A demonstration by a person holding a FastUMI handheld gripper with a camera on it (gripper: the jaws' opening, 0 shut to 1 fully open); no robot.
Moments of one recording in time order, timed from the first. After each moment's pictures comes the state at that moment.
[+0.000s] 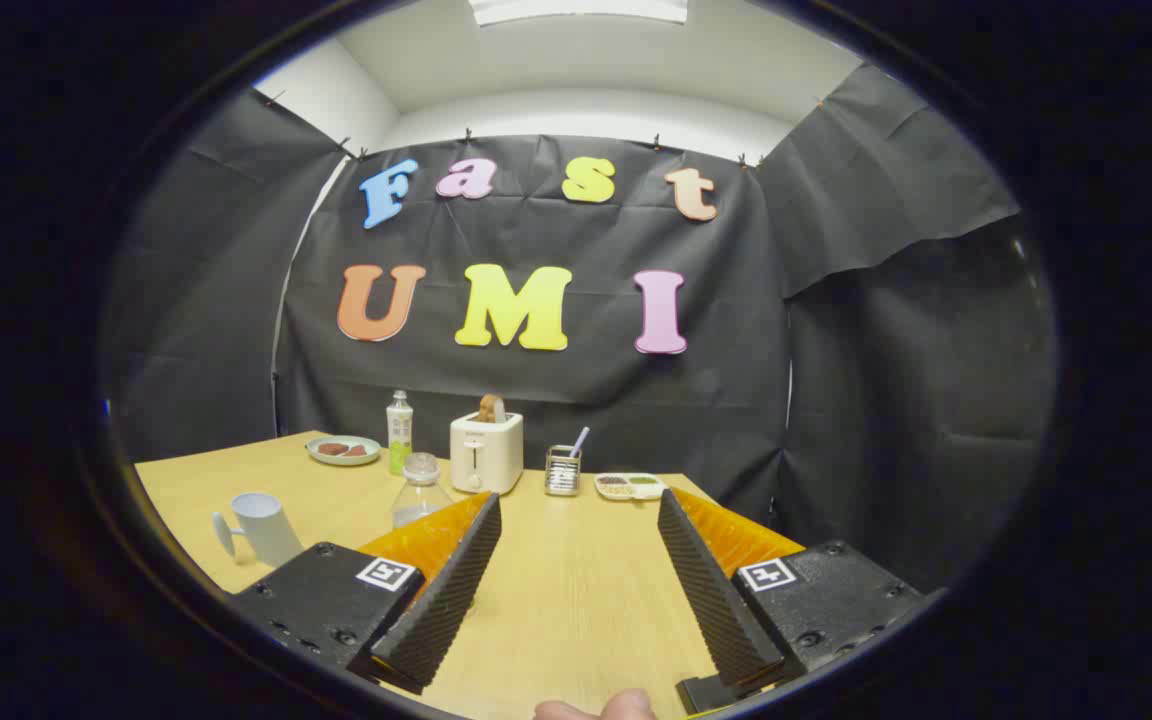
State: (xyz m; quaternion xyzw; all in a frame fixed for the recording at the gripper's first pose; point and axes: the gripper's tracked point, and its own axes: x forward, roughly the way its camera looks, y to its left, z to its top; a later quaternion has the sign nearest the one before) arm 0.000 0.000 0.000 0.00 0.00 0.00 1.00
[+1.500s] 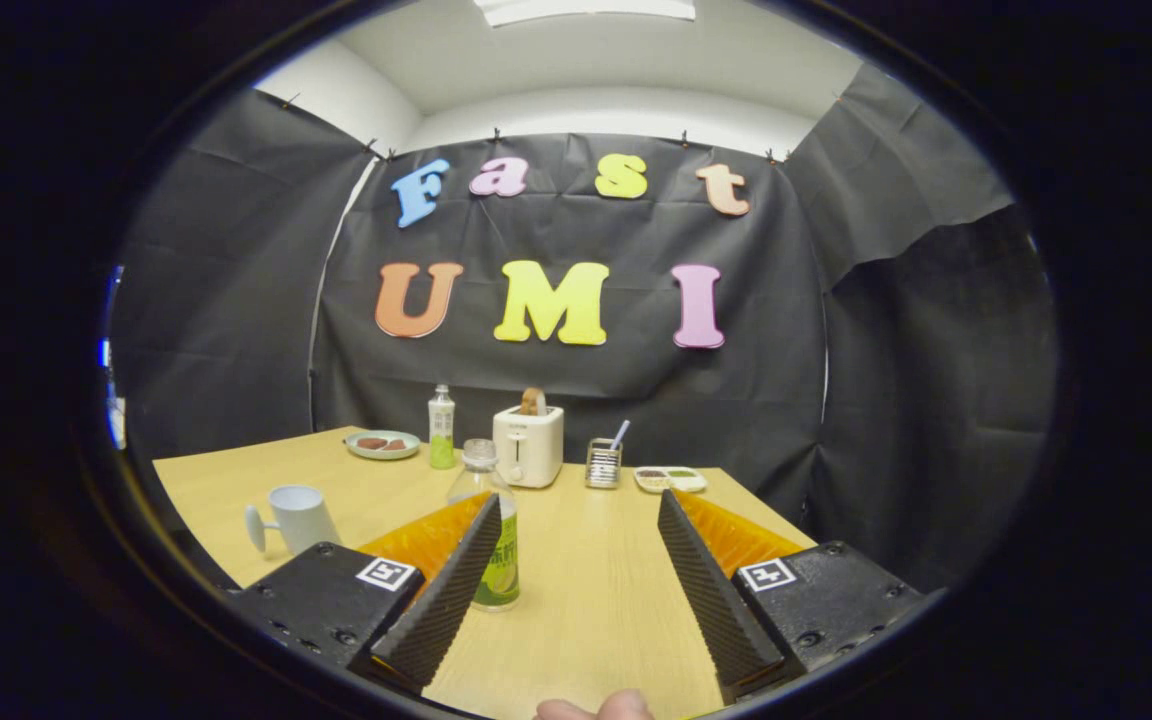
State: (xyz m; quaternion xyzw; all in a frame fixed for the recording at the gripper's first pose) arm -0.010 0.034 -0.007 0.00 0.01 0.05 1.00
